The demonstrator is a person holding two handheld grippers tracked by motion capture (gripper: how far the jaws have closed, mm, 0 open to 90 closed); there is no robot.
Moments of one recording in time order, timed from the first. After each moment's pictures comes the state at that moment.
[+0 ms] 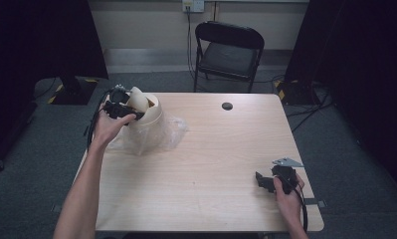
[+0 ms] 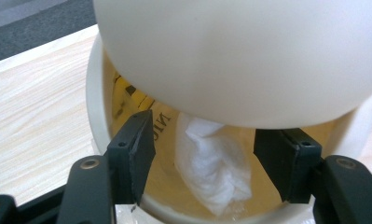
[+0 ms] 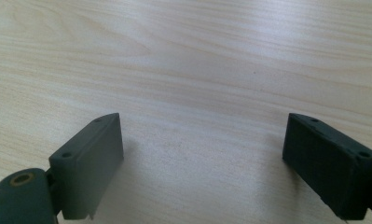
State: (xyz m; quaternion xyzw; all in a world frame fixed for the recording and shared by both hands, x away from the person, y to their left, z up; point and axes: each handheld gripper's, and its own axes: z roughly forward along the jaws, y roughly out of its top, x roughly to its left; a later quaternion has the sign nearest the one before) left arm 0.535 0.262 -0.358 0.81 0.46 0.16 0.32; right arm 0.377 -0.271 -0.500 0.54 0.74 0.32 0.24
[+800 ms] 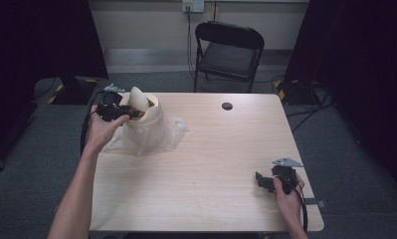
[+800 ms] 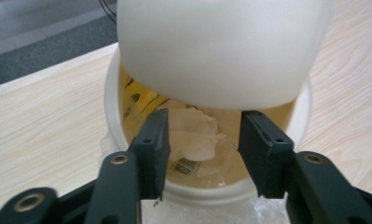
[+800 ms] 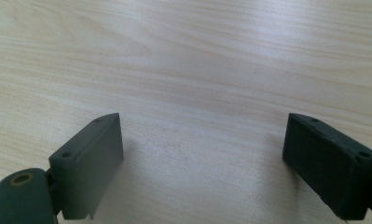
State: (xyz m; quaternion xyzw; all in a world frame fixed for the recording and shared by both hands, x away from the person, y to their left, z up) left arm 0.507 0.274 -0.345 0.79 0.45 0.19 0.37; right arm 0.377 -0.271 -0.500 0.54 0.74 0.32 0.24
